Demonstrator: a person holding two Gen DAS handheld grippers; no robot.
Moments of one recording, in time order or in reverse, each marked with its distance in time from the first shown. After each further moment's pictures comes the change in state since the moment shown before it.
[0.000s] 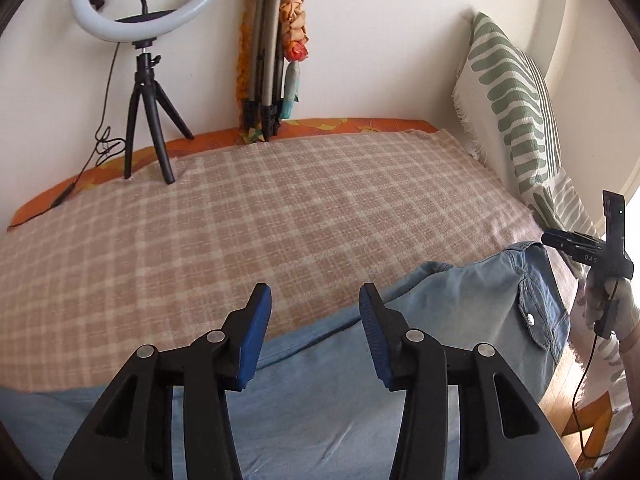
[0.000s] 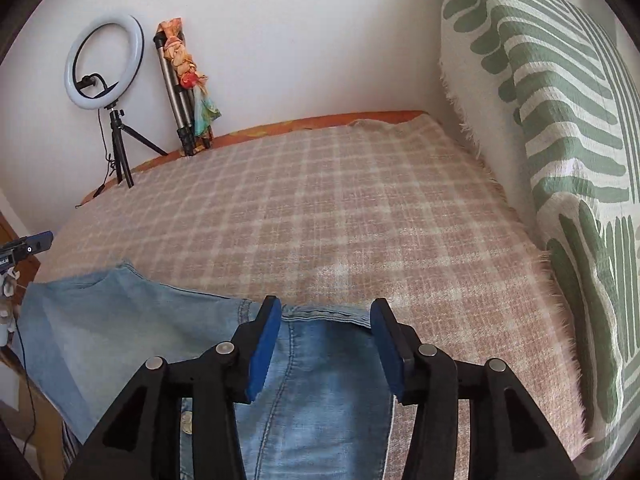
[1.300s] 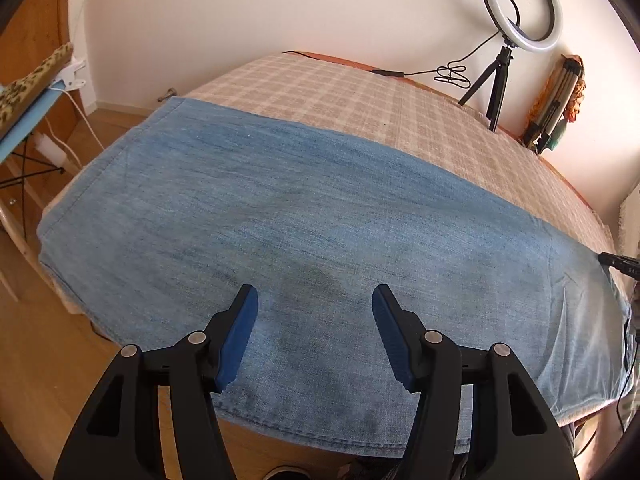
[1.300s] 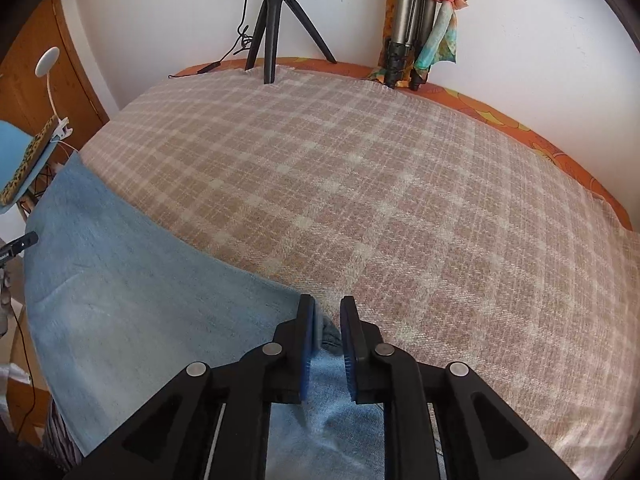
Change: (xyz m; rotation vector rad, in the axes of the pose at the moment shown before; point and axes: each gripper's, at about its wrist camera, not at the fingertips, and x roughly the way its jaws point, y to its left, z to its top) left arm -0.119 0.196 -0.255 -0.625 -0.070 0.439; right arm 0.155 0.174 0.056 -0.402 0.222 0.144
